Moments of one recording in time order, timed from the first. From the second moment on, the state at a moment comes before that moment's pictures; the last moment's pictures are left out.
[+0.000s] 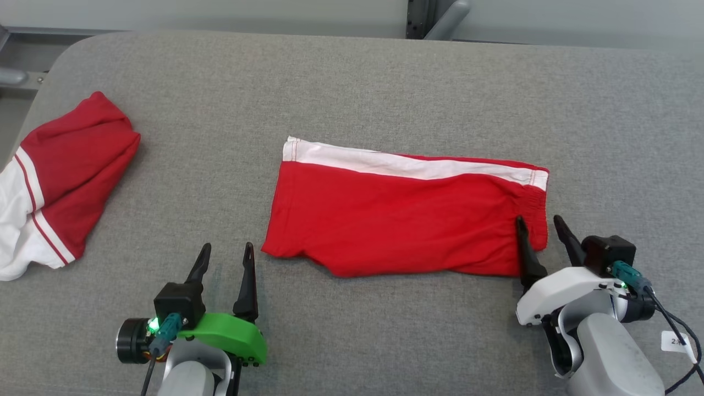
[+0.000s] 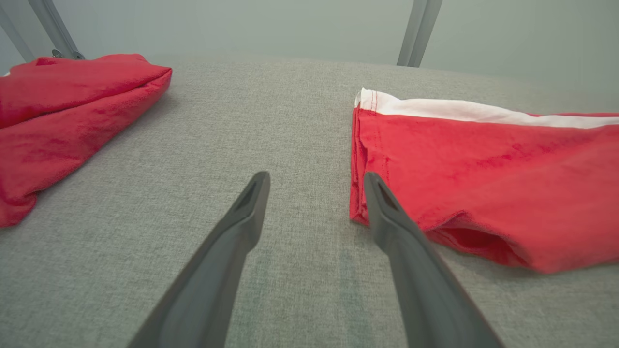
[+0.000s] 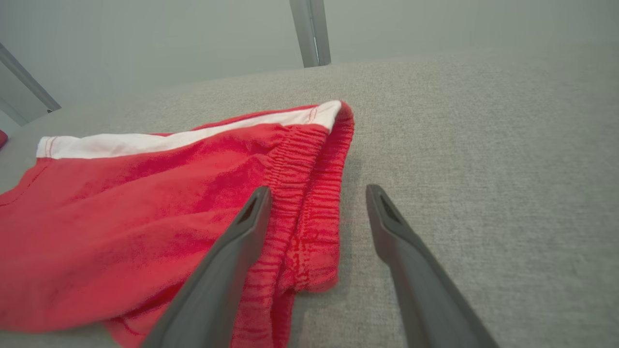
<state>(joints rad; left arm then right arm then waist) -0.20 0.05 -0.19 0.44 -0.23 0.00 -0.26 -0.30 -0.05 -0.02 0.55 0.19 0.13 -0.26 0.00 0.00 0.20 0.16</state>
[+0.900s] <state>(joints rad) -0.21 0.05 -0.25 0.46 -0.24 0.00 -0.26 -0.44 -0.11 -0.01 0.75 0.48 0.13 -0.26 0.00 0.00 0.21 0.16</state>
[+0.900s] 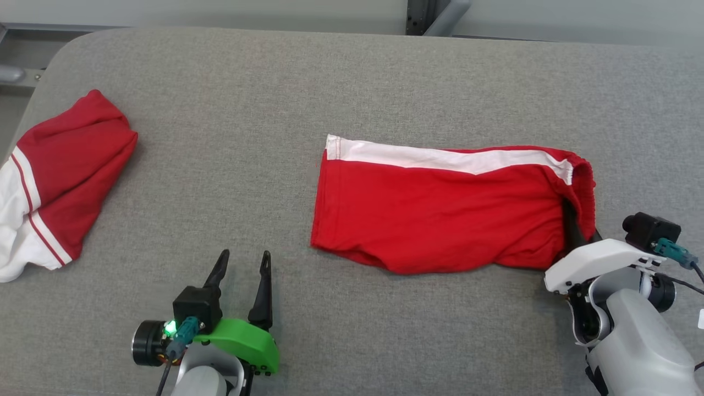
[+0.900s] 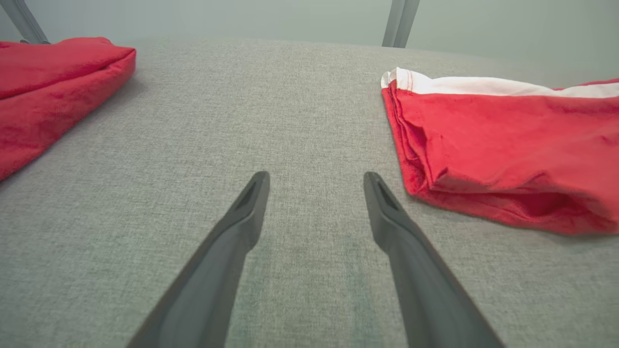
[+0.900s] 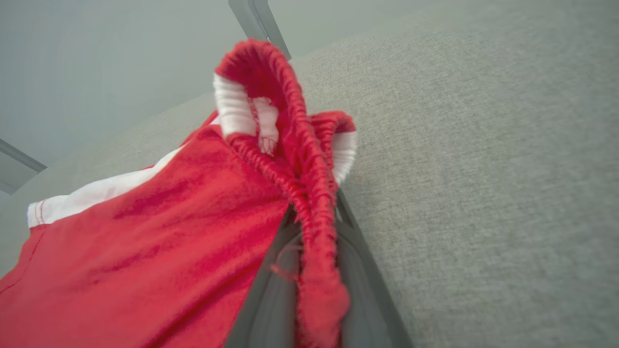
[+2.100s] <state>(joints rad) -0.17 0.05 -0.35 0.47 -0.32 0.05 -0.26 -0.63 -0.06 0.47 0.78 0.89 0.13 -0.21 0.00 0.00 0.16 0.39</state>
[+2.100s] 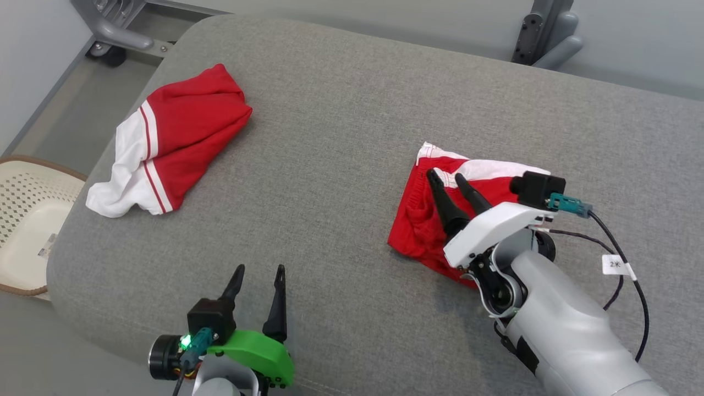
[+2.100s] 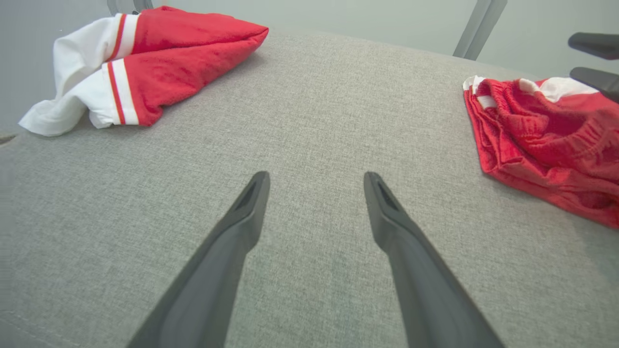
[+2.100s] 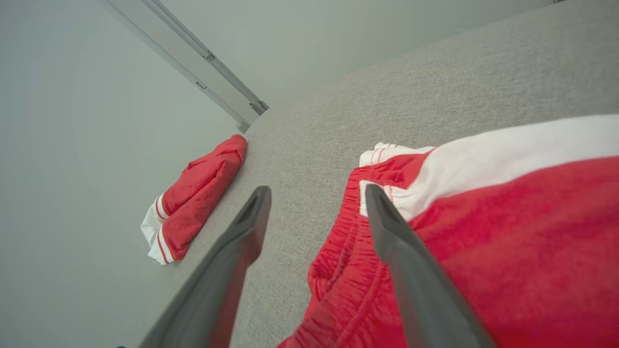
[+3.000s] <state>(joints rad) -0.15 0.05 -0.18 0.46 -0.26 0.02 -0.26 -0.25 -0.13 0.06 0.53 0.41 0.13 -0.26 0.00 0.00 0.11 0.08</state>
